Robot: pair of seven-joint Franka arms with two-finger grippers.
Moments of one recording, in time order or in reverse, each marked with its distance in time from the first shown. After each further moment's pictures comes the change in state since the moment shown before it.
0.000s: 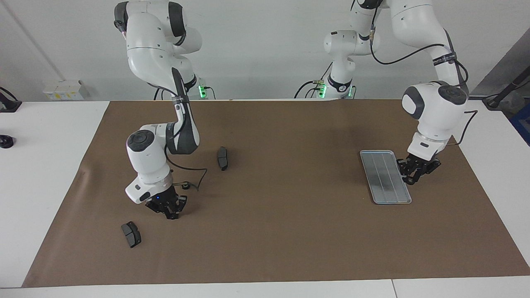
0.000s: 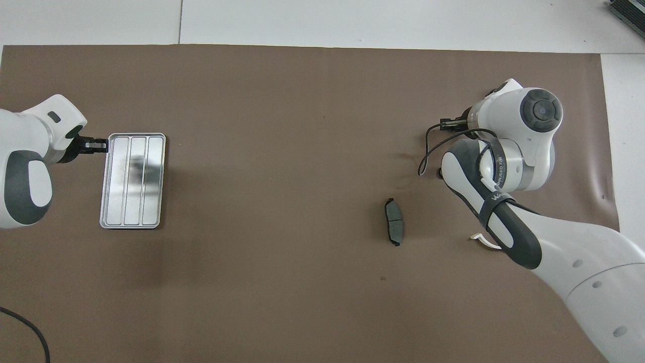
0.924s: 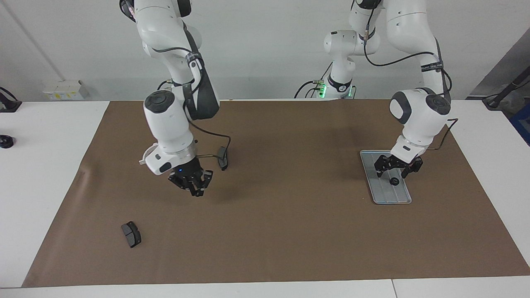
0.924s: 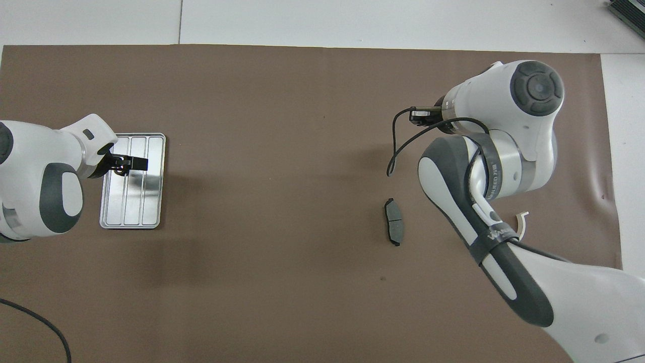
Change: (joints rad) left arm -0.057 0.005 -0.027 -0.063 -0.034 0.010 -0.010; right arm 0.187 -0.180 0.012 0.078 0.016 -0.270 0.317
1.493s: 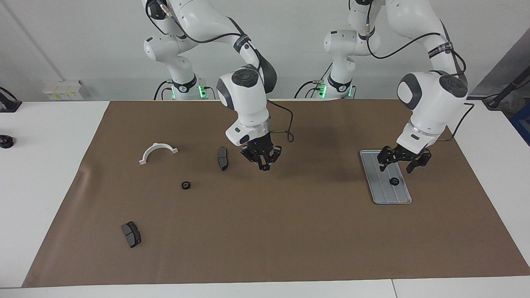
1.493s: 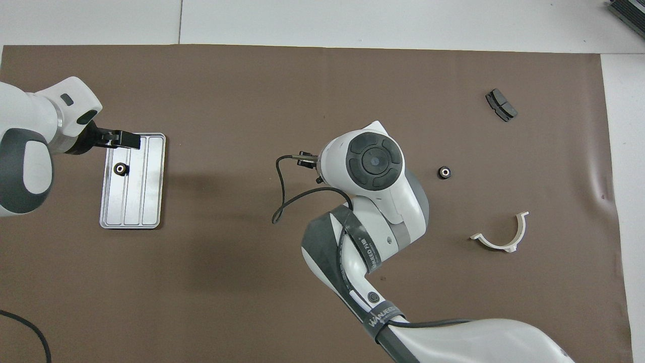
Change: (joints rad) left arm -0.033 -0.048 0.008 0.238 0.010 -0.315 -0.058; right arm 0.305 0.025 0.005 -0.025 0.000 0.066 0.415
